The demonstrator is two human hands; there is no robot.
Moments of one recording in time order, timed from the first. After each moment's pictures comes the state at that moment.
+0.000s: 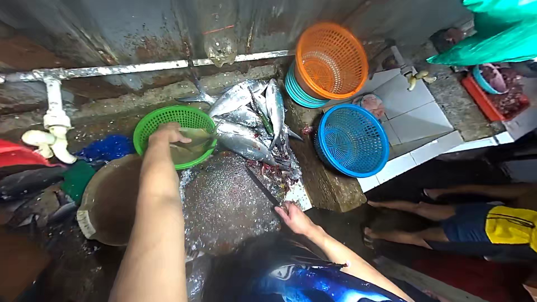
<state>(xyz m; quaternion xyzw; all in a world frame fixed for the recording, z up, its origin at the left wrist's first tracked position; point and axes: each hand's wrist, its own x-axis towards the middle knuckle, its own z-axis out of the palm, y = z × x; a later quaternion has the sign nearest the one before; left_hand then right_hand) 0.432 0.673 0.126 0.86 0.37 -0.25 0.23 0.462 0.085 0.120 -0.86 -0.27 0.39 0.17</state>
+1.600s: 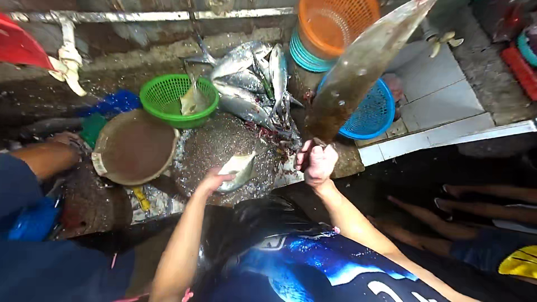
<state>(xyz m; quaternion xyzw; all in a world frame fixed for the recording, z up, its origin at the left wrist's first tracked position) 0.253 0.316 0.124 0.60 0.43 -0.15 0.66 0.463 0.083 0.232 -0.65 -0.32 0.11 0.68</state>
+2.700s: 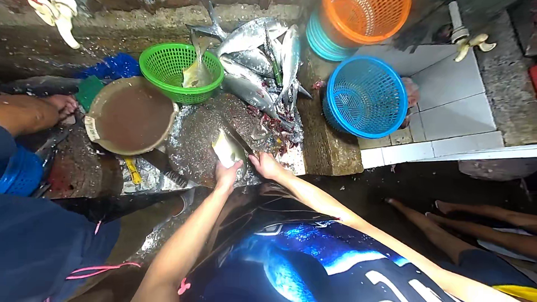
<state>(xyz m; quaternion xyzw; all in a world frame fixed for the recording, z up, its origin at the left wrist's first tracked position) 0.276 0.212 0.100 0.45 0.62 0.10 0.63 0.434 0.115 0.116 -0.83 -0.39 0.35 0.20</state>
